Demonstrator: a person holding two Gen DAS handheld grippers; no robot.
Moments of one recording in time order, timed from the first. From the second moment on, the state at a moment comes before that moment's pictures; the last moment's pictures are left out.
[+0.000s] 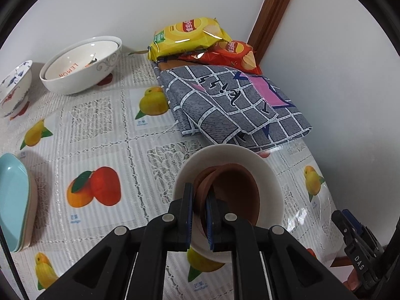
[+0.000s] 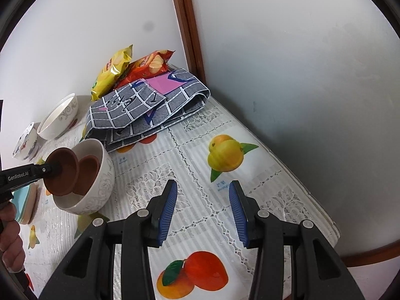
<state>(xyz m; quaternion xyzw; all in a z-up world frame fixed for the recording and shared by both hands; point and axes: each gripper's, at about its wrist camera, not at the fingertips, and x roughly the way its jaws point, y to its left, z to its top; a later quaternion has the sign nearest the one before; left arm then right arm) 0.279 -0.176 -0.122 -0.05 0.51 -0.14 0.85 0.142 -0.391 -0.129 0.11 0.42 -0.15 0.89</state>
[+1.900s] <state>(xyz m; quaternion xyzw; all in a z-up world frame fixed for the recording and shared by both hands) 0.185 -0.112 -0.035 0.02 0.43 -0.16 0.89 0.081 -0.291 -0.043 0.11 0.38 -0.15 0.90</state>
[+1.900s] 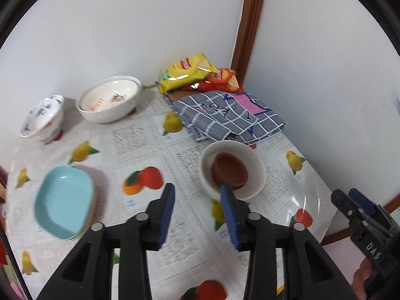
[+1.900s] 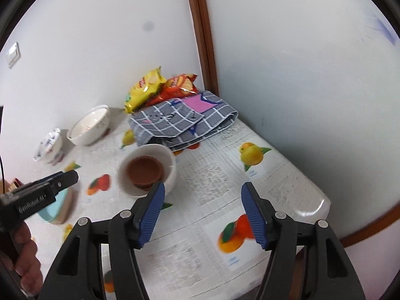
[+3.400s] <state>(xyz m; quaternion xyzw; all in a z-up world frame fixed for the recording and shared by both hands) 0.164 -0.096 -0.018 0.08 0.40 -0.14 0.90 0.061 -0.262 -0.020 0.11 0.37 -0.18 0.90</state>
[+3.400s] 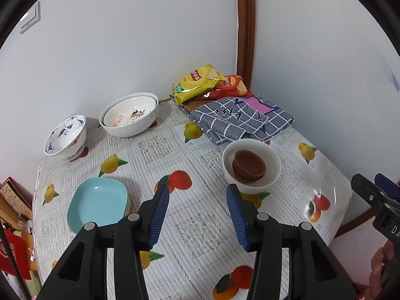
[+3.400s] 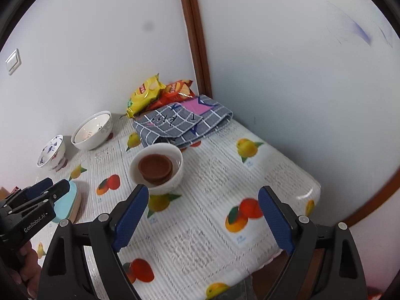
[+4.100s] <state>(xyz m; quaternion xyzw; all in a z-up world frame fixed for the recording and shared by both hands) 0.240 -0.122 -0.070 0.04 0.46 -0.15 0.88 0.151 -0.302 -0.080 0.16 0.40 -0.11 0.90</state>
